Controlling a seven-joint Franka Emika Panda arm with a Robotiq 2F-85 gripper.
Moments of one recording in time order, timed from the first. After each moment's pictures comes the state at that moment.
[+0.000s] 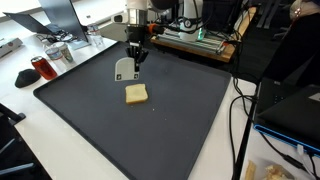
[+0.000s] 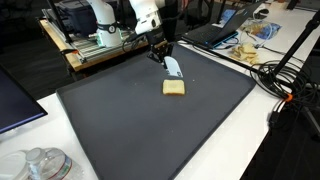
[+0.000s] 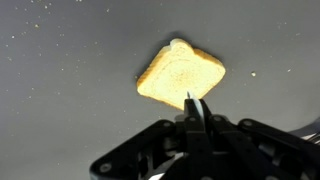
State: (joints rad) arm -0.06 0.22 0.15 -2.45 0.88 3.08 -0.62
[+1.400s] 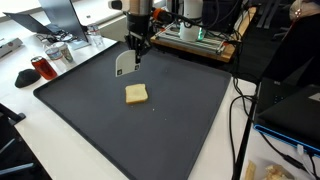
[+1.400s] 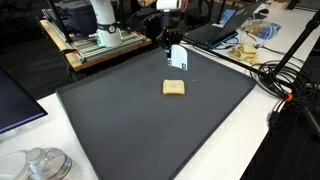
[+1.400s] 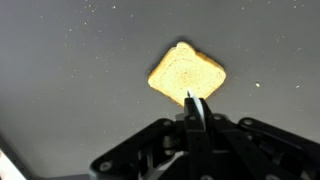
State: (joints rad) arm 0.93 0.18 -0.86 -2.32 0.02 2.62 0.22
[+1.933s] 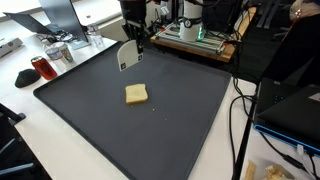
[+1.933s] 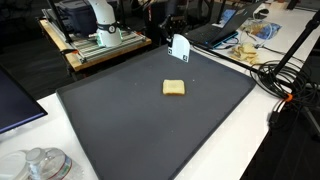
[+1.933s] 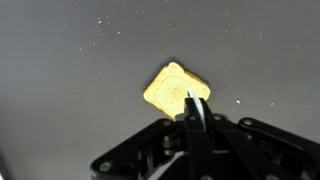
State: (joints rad) arm 0.42 0.12 -0.35 -2.14 -0.04 2.27 0.21
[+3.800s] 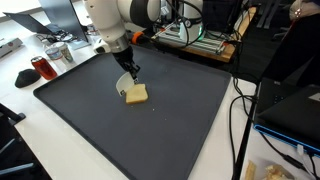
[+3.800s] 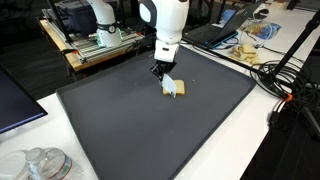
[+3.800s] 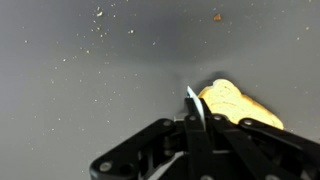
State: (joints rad) arm 0.01 0.49 -0.06 -1.99 0.04 2.34 0.04
